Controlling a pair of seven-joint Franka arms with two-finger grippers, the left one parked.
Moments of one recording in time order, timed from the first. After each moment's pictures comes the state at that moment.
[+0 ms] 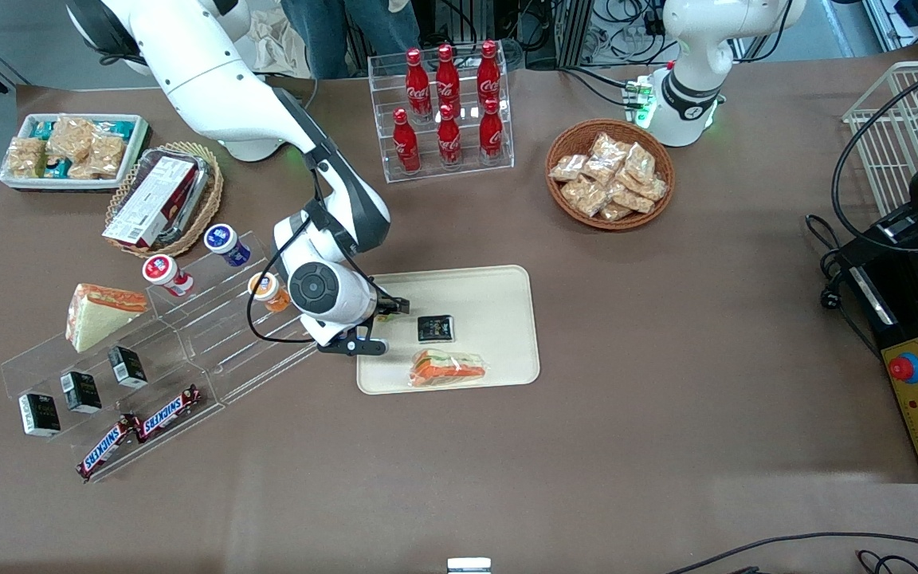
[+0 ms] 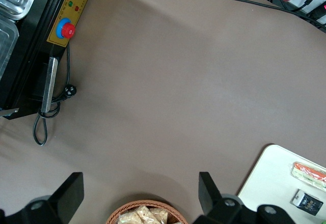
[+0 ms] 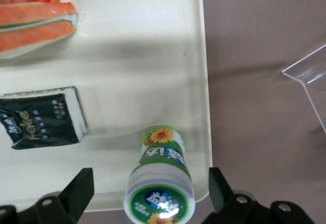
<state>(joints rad) 0.53 0.54 0.01 -1.78 0.21 2.14 0.51</state>
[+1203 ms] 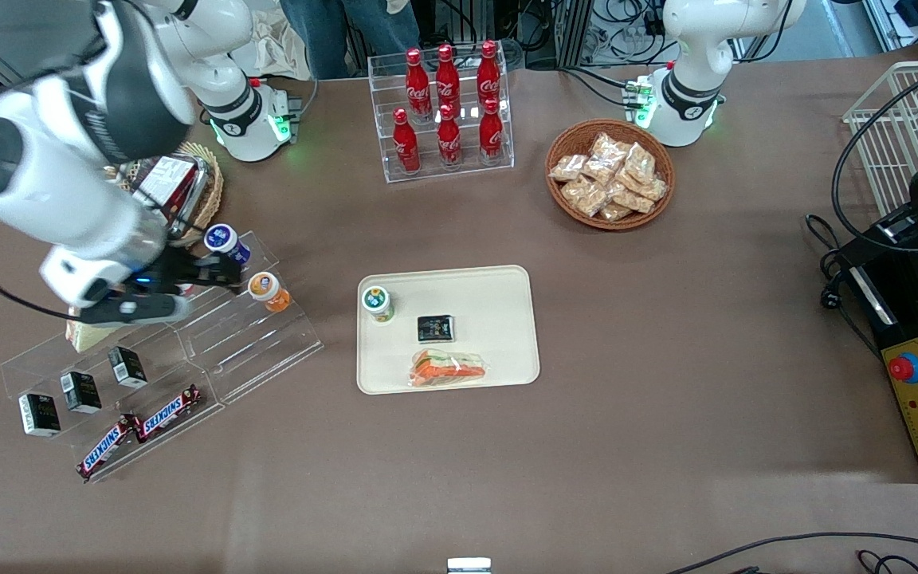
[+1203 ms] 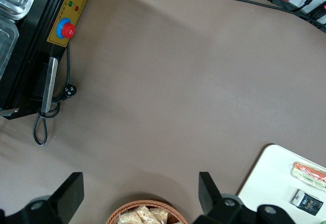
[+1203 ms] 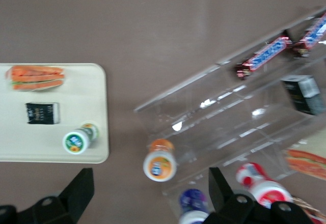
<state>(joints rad) 0.18 0.05 -0.01 -1.73 0.05 1.78 0.14</state>
